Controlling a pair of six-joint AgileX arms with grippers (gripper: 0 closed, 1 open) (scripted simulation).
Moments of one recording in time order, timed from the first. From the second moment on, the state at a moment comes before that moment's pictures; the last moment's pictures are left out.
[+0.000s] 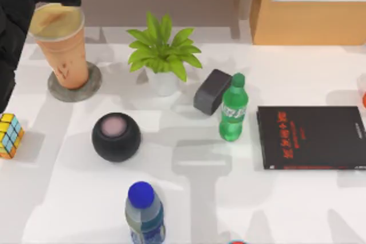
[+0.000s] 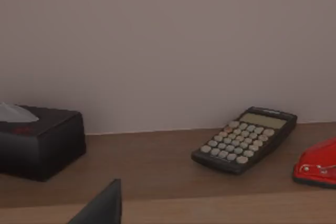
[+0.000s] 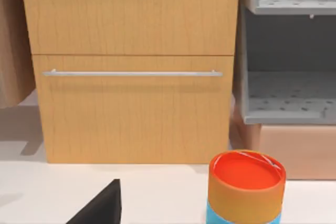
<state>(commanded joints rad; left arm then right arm) -0.13 1.72 0.80 1.03 -0.06 0.07 0.00 0.00 0.00 0.00 0.00 0.00</state>
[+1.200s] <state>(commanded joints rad) 0.13 1.78 1.46 -0.79 0.04 0.28 0.00 0.00 0.00 0.00 0.00 0.00</state>
